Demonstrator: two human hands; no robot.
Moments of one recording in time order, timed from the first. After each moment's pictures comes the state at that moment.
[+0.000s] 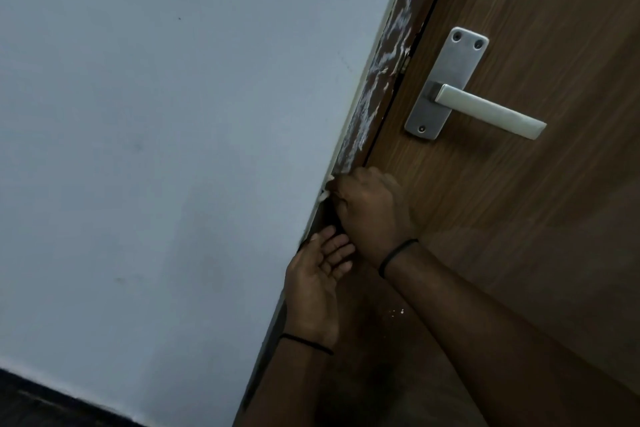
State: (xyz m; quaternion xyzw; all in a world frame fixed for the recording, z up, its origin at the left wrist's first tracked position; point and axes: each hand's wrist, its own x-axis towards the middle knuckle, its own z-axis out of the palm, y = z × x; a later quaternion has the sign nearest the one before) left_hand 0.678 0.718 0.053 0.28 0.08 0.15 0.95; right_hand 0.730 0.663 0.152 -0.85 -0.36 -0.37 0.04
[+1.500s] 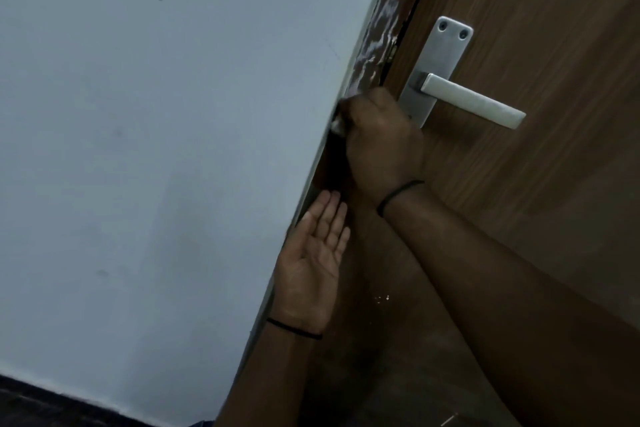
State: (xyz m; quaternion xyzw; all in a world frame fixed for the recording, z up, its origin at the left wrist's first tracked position) left_hand 0.665 0.719 0.077 0.19 -0.08 0.09 0.97; right_hand 0.733 0.676 0.213 -0.79 -0.33 -0.51 0.10
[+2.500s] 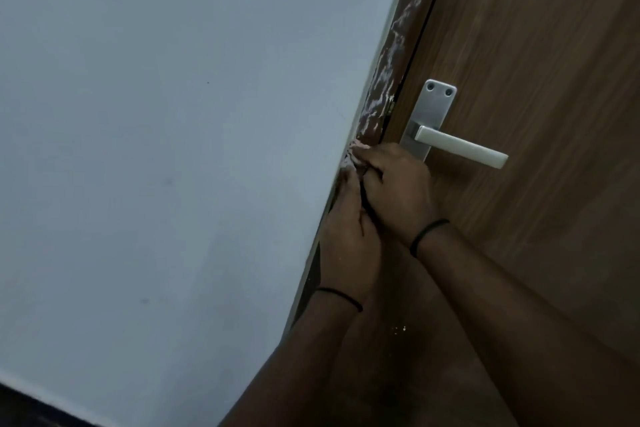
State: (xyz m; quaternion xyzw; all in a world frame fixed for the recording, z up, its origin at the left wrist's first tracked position) left_hand 0.666 0.715 0.146 0.70 -0.02 0.43 0.57; right_hand 0.721 0.653 0.226 -0.84 -0.35 -0.37 0.18
